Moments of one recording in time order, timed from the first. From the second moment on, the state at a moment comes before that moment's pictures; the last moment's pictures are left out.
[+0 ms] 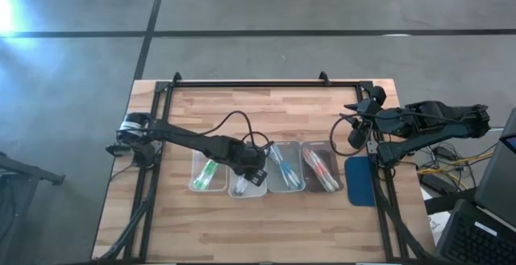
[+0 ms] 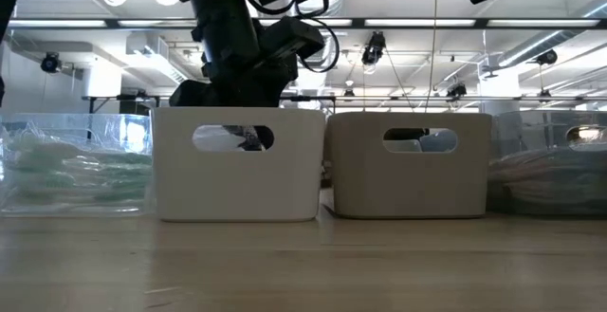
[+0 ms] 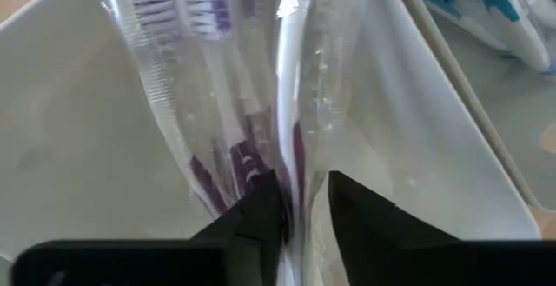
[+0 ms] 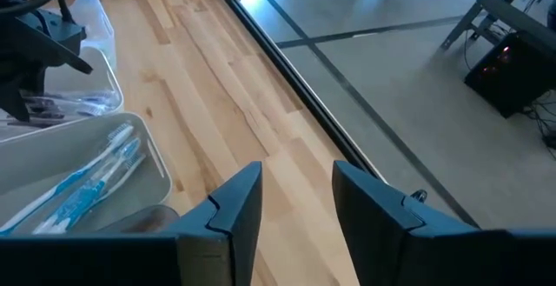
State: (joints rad) left arm -0.12 1.79 1.29 -0.65 -0.01 -1.07; right arm 0.19 0.77 1.07 -1.02 0.70 0.29
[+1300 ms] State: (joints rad) left arm -0.09 1.69 1.57 -0.97 -0.20 -0.72; right arm 0.19 0.77 1.01 -1.02 0.69 0.30
